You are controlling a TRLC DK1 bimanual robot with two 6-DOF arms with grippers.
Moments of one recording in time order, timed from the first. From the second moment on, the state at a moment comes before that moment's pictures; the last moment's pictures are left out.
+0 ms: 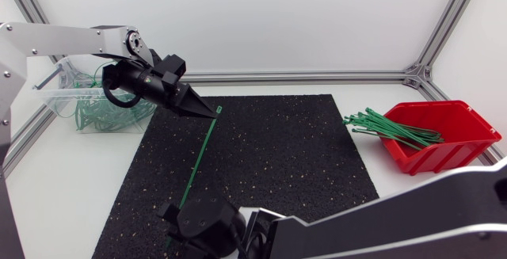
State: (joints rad) left arm -0.15 2.17 1.73 -1.39 1.18 0.72; right arm 1.22 1.93 0.79 0.55 0.13 -1.63
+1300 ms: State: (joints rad) left arm -0.15 2.19 1.75 -1.40 1.18 0.72; right arm 1.24 2.00 0.82 0.59 0.11 -1.63
